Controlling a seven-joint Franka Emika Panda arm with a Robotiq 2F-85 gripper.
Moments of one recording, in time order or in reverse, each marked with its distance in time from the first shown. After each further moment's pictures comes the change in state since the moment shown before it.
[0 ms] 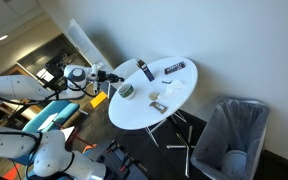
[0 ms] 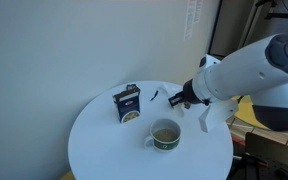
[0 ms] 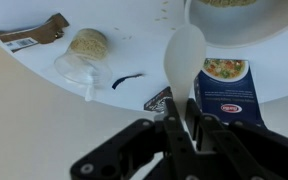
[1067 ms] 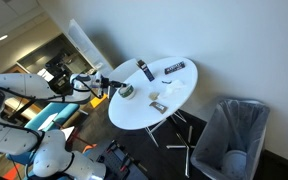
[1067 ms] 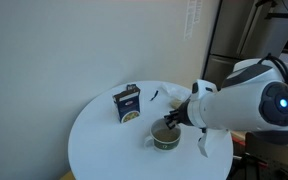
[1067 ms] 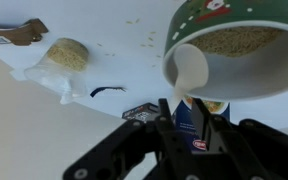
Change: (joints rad) arm -0.027 0.118 0.098 0.003 -0.328 0.001 0.200
